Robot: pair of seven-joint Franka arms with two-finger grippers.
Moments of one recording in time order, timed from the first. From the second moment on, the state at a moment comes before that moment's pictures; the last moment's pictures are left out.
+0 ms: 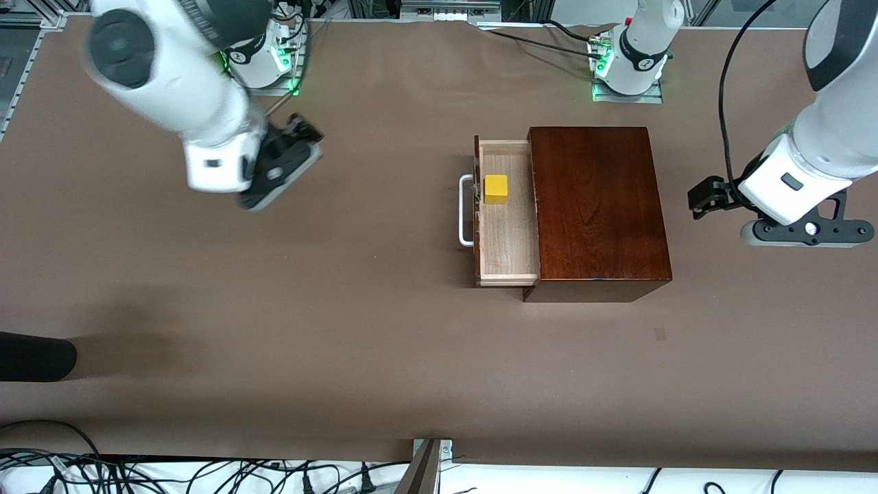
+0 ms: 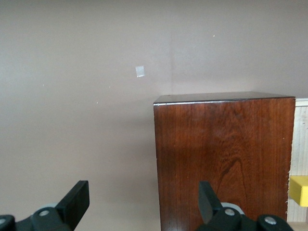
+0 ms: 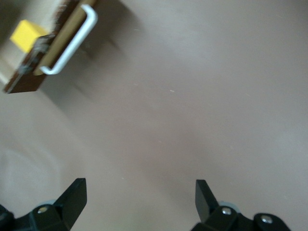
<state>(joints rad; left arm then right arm) 0.11 0.28 -0.35 -1.27 0.17 1.44 -0.18 0.50 0.20 -0.01 -1.52 0.17 1.65 -0.32</state>
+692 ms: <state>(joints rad) 0.11 0.27 -0.35 -1.26 0.17 1.41 -0.17 0.85 0.54 0.00 -1.30 0.05 1.94 -0.46</state>
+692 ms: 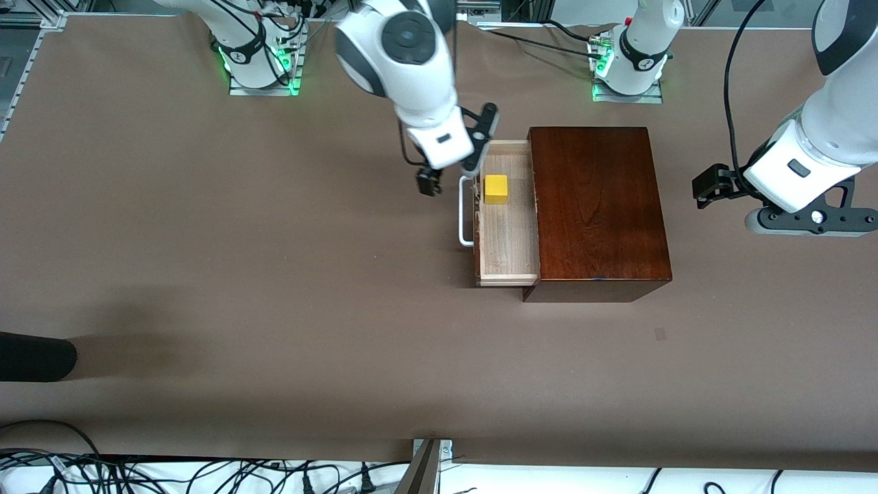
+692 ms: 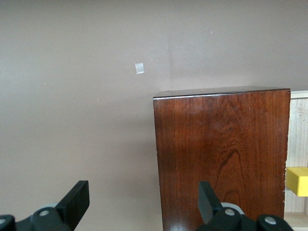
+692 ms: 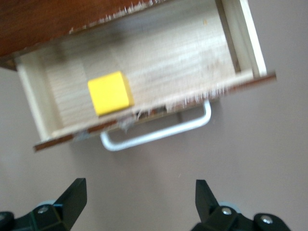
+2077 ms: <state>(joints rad) -0.02 0.03 -0.07 -1.58 0.02 1.54 -0.05 0.98 0.85 0.00 -1.10 -0.11 2.06 -0.46</state>
